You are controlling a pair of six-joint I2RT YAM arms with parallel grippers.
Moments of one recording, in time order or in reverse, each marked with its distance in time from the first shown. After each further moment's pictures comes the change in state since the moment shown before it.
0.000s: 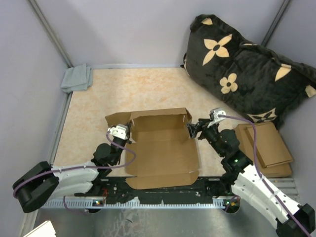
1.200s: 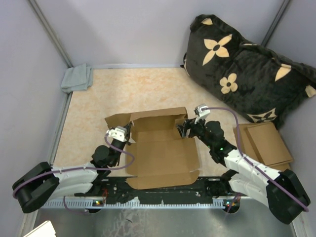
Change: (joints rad) left arm -0.001 -0.001 -0.041 0.069 0.033 0.007; right arm -0.001 0.417 -0.012 0.246 -0.105 0.021
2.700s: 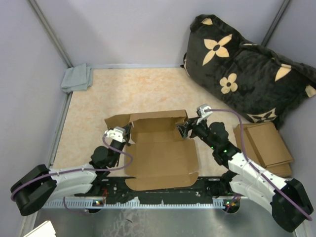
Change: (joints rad) left arm 0.000 -0.045 -0.011 -0.033 0.004 -0.031; right arm -0.003 -0.109 0.007 -0.023 -0.068 -0.026
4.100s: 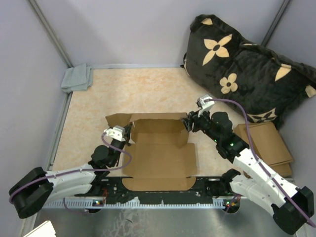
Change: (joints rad) left arm -0.002 -0.047 0.018 -0.091 0.001 -0.055; right arm 0.000 -0.036 0.262 -0.380 0.035 -0.075
